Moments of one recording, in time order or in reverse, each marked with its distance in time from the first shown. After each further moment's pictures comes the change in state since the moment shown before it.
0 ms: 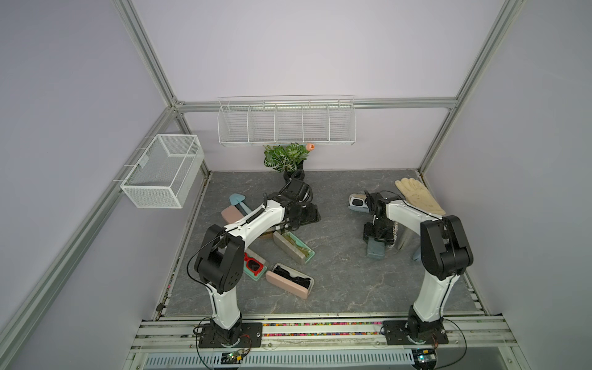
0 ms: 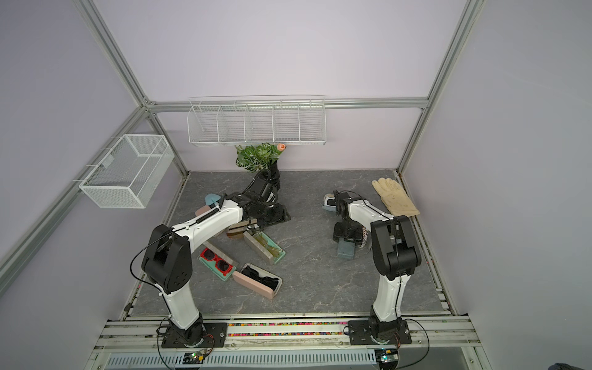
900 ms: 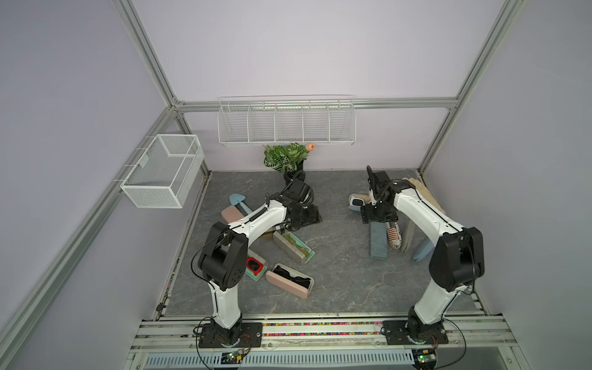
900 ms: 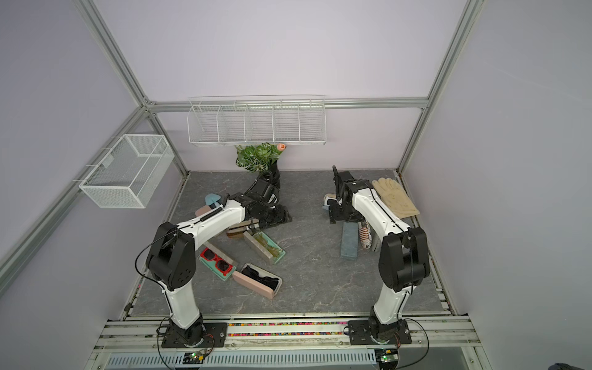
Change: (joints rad) left arm 0.000 0.035 0.003 0.011 0.026 -0.004; right arm 0.044 -0.089 0.272 -0.110 0.026 -0.289
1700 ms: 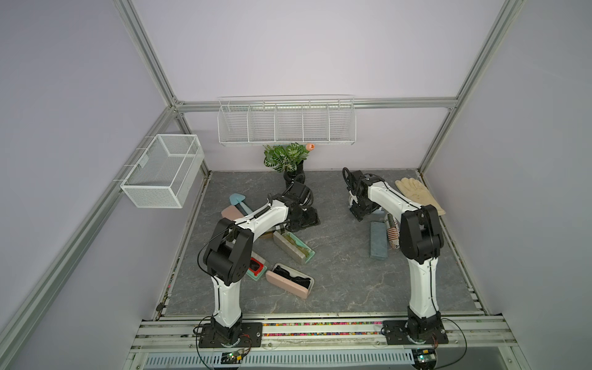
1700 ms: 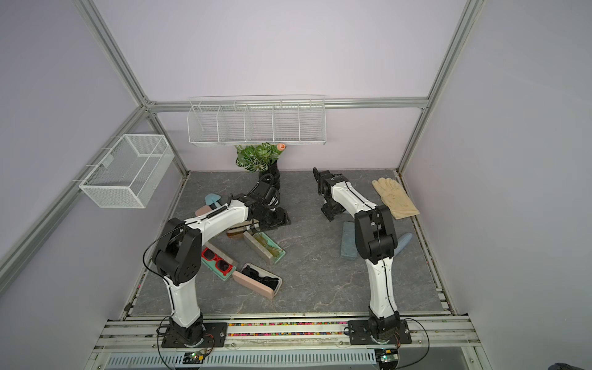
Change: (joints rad) left arm 0.017 0.060 0.000 -0.002 0.000 0.004; right arm 0.061 0.373 0.243 0.061 0.303 -0.378
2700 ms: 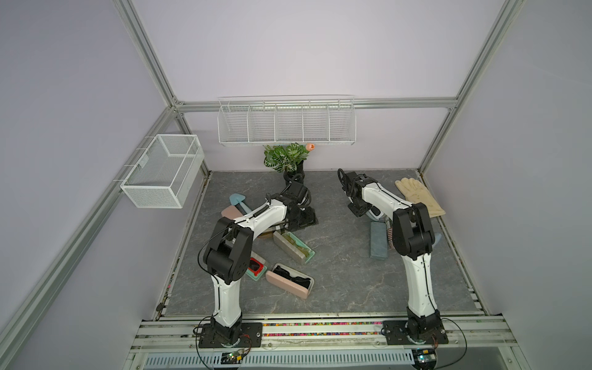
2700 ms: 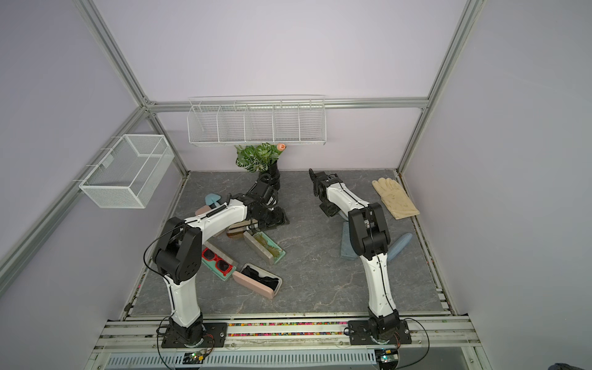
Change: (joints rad) left arm 0.018 0.011 0.000 0.001 0.019 0.001; right arm 0.023 0.083 0.066 0.060 0.039 -0.032
